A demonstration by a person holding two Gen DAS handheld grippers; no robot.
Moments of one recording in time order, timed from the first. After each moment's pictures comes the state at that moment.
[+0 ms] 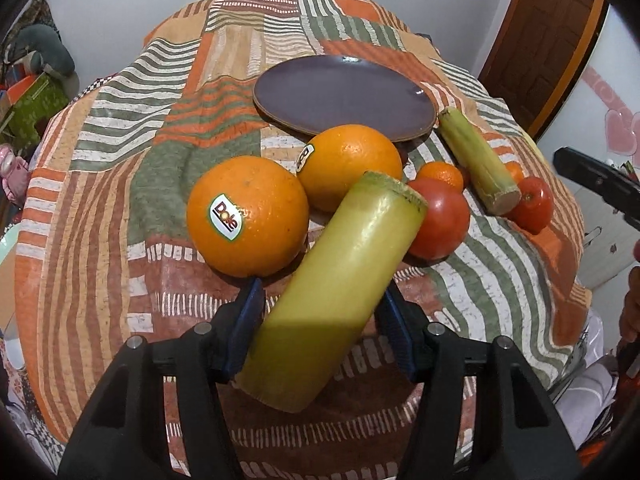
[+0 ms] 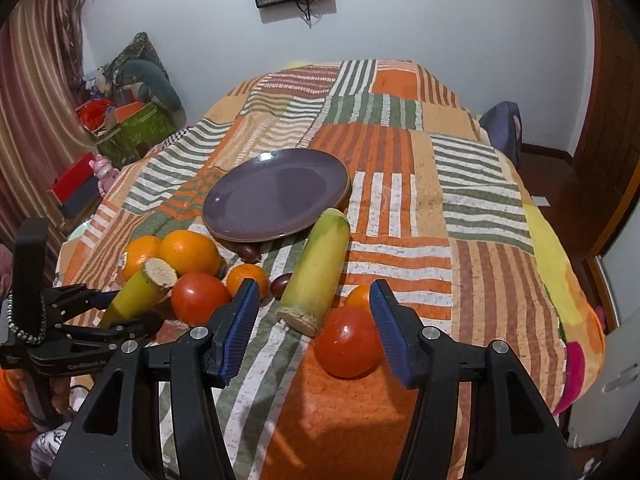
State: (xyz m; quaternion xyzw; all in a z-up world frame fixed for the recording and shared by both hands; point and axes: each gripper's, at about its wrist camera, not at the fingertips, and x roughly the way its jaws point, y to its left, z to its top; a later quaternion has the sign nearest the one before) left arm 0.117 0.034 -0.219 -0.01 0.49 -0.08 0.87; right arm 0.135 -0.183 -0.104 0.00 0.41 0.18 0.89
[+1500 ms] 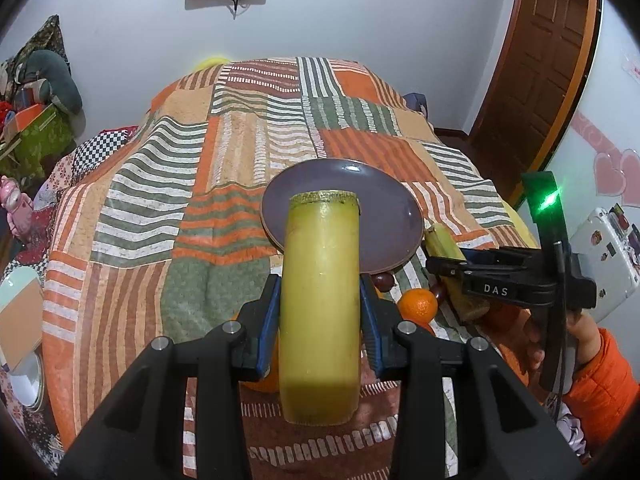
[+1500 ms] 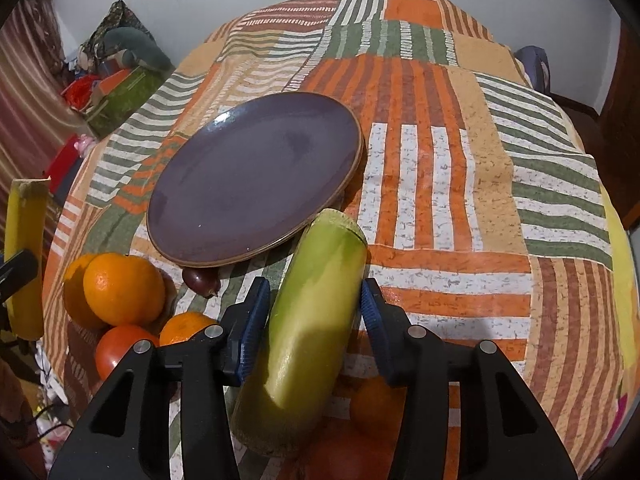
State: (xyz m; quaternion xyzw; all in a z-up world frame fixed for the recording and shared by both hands) left arm 0.151 0.043 -0.148 -0.03 0.40 -0.08 0.91; right arm 0.214 -0.164 -0.157 0.02 0.50 0.21 0.84
